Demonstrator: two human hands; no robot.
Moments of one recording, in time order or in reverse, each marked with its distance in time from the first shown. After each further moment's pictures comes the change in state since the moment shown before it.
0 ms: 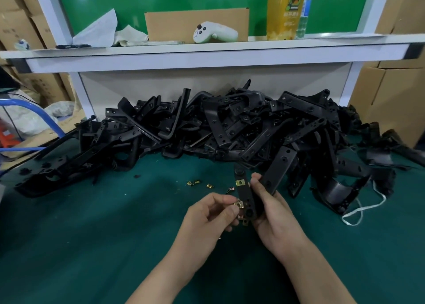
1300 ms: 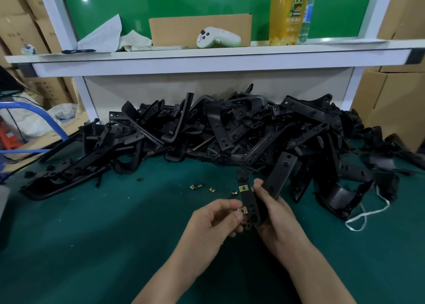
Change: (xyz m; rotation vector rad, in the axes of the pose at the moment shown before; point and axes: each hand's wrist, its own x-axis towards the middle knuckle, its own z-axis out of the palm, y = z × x) left_hand -0.001 0.005 -0.003 0.060 -0.035 -0.036; right_hand 0.007 0.002 0.000 -0.035 0.044 0.011
